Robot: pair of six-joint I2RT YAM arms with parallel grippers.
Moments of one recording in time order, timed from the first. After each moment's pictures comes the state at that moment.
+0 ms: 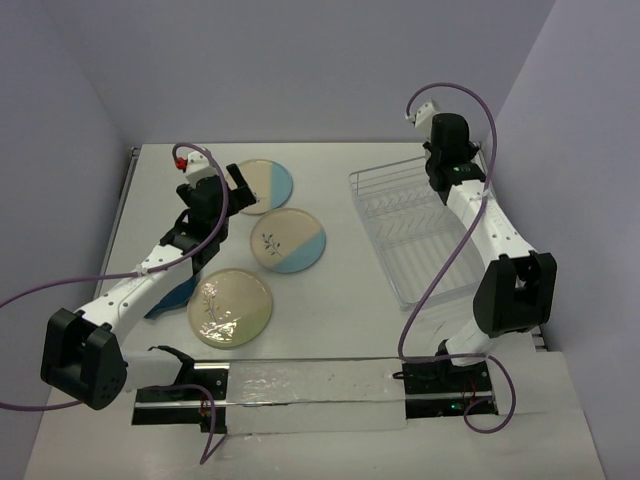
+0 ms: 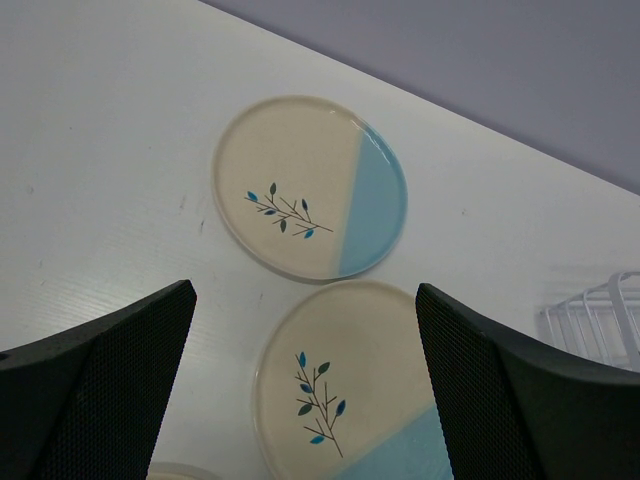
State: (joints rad) left arm -0.48 1.27 0.92 0.01 -0.55 -0.51; right arm 0.12 1.57 1.39 -0.17 0.59 -0.86
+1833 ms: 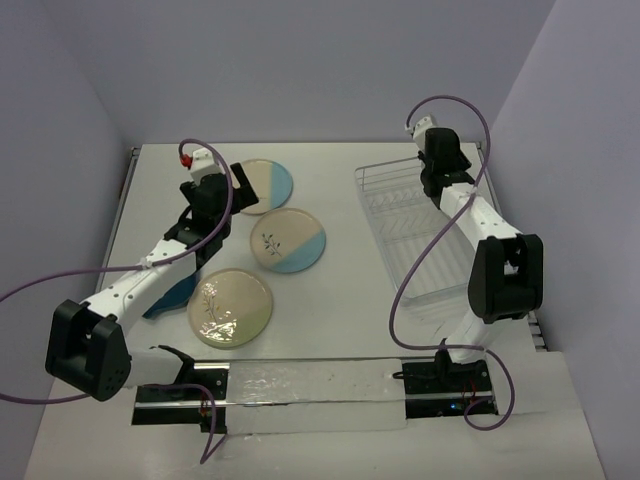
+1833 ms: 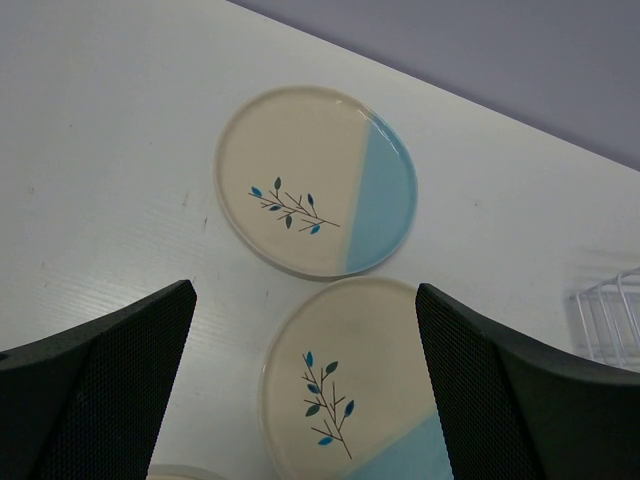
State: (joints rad) left arm -0.48 1.31 0.94 0.00 -0.54 -0.49; right arm 0.09 1.66 1.29 -0.07 0.56 -0.72
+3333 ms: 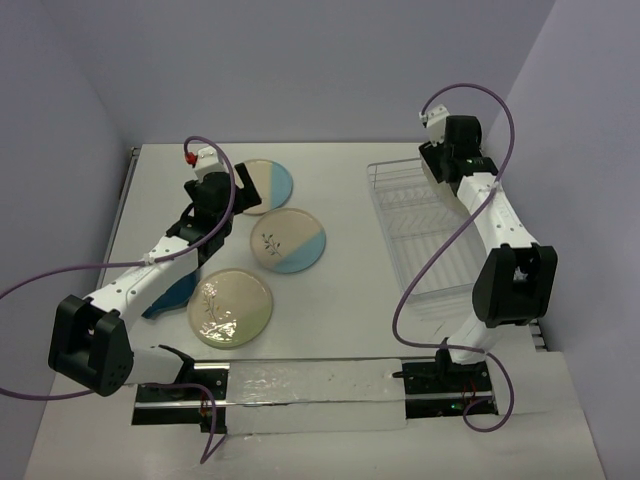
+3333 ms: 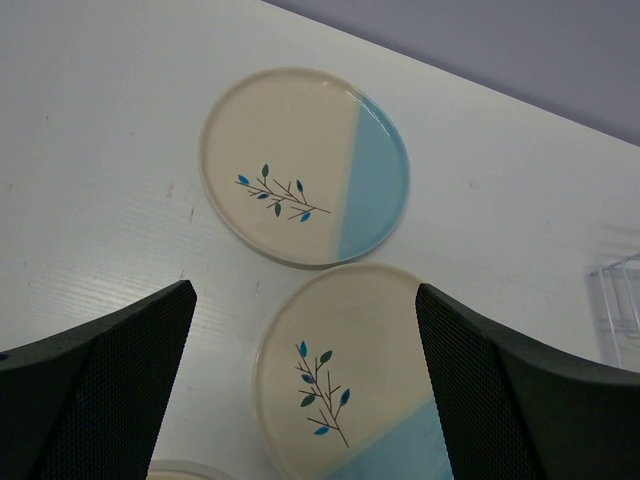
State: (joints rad) left arm -0.48 1.34 0.97 -0.03 -0.50 -0.49; right arm 0.02 1.64 1.45 -0.38 0.23 -0.56
